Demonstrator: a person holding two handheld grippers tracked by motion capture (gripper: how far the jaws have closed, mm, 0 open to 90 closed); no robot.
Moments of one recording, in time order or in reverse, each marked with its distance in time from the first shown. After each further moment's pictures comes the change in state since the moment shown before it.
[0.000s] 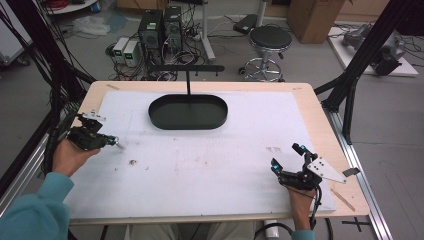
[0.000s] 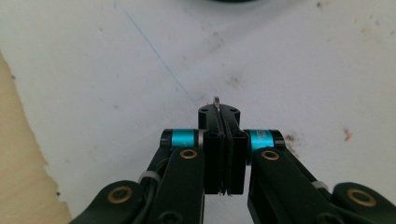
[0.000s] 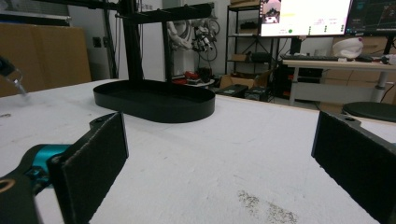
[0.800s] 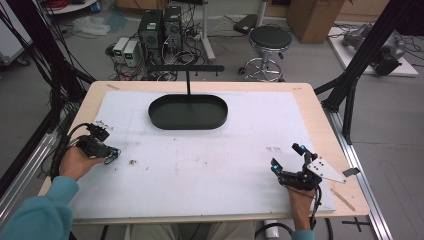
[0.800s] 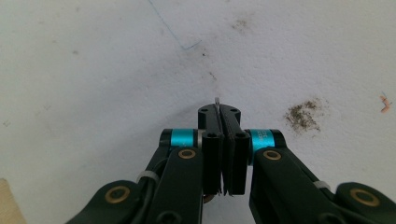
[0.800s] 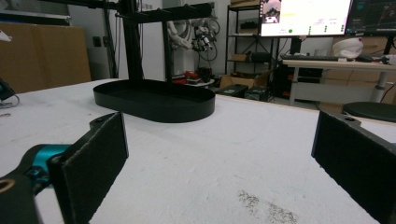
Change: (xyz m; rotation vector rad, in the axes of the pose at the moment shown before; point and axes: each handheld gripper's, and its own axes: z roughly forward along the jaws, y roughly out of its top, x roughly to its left) left arm -0.002 -0.021 0.036 0.155 -0.027 -0.062; right arm 0.000 0.000 0.000 -0.002 -0.001 -0.004
